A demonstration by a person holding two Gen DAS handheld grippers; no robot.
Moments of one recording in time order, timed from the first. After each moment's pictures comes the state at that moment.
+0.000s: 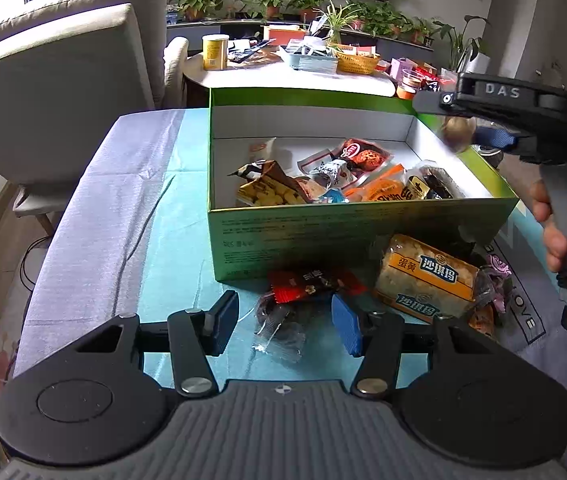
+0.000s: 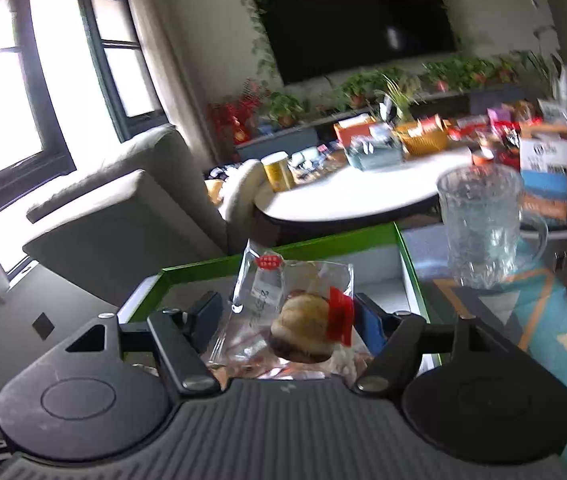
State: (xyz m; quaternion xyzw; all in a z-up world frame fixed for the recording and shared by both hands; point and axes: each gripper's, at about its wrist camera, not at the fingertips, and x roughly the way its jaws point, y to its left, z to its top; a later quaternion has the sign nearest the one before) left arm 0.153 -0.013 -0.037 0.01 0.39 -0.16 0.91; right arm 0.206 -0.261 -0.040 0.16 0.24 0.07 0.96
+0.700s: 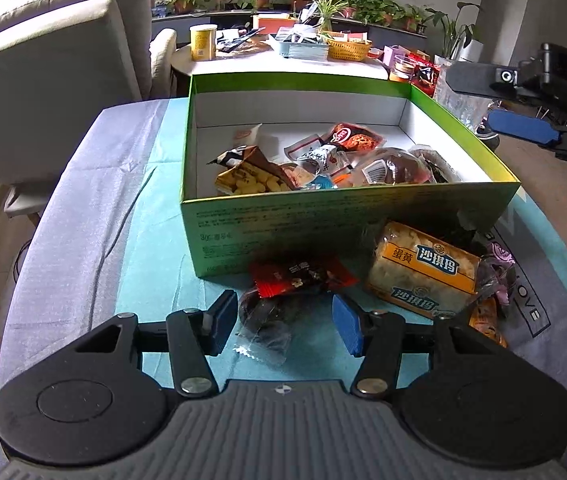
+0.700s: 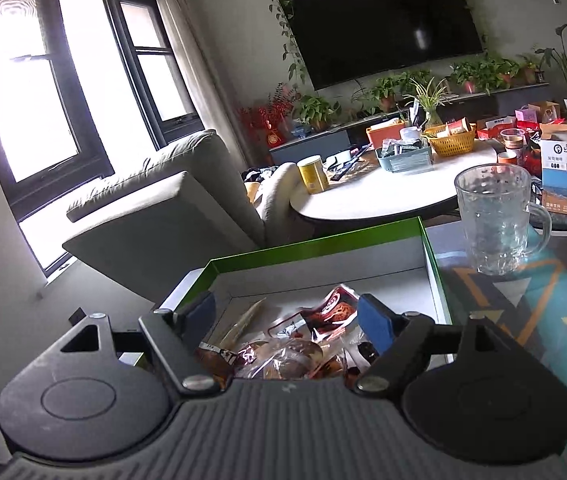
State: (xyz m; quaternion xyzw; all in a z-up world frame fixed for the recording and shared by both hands) left arm 0.163 -0.026 -0.049 0.03 0.40 -0.17 0.90; right arm 0.160 -0.256 -0.021 0.16 0.22 0.12 0.95
